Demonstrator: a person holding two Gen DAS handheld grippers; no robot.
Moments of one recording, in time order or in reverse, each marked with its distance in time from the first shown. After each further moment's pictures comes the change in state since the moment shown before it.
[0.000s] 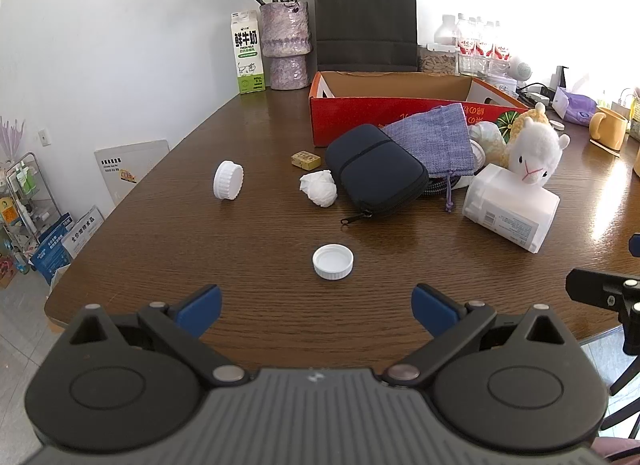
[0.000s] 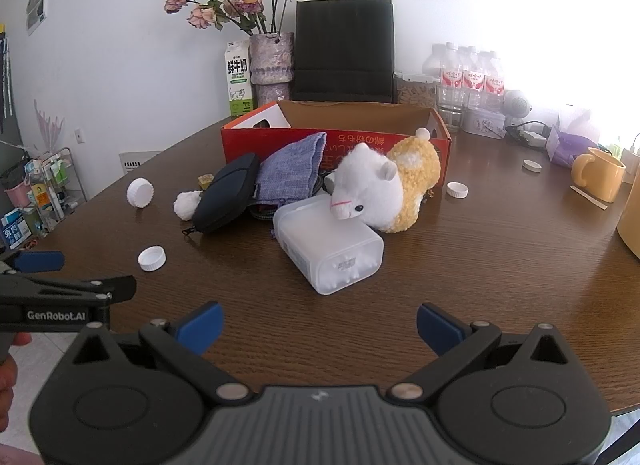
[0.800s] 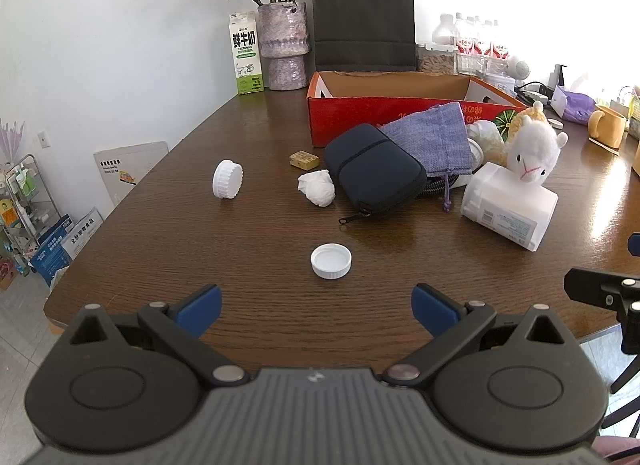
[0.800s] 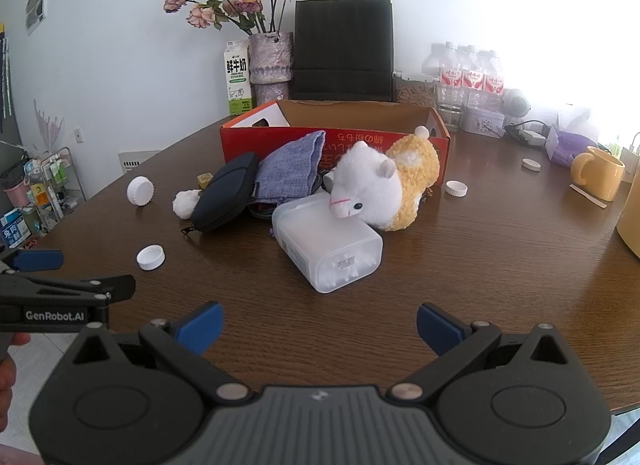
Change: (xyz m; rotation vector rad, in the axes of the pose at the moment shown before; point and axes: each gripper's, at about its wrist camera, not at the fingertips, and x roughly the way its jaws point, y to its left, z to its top) left arm -0.001 -0.002 0.002 0.002 0.000 -0.002; right arm 0.000 -0.001 0.001 0.003 0.004 0.001
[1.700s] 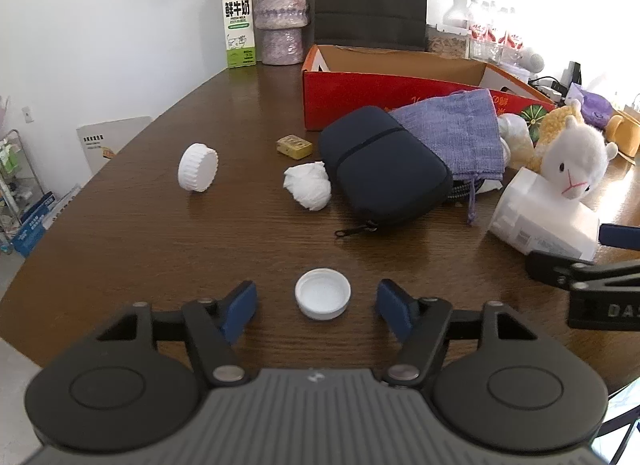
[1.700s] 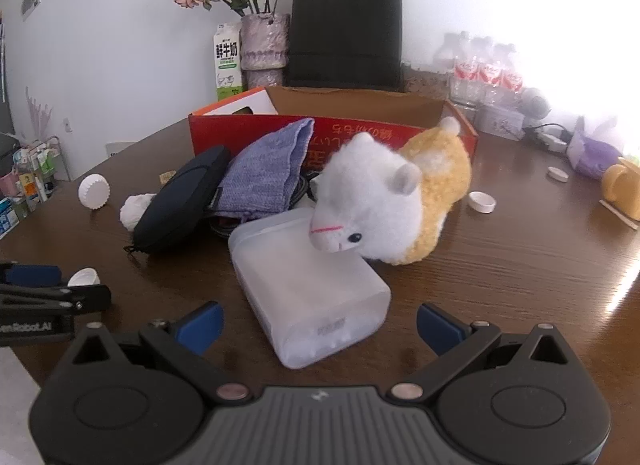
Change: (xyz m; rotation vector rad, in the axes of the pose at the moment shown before) left arm 0.066 0.001 0.017 -0.041 0.060 -0.032; right arm 0.098 -0.012 0.024 -0.035 0.014 -0.006
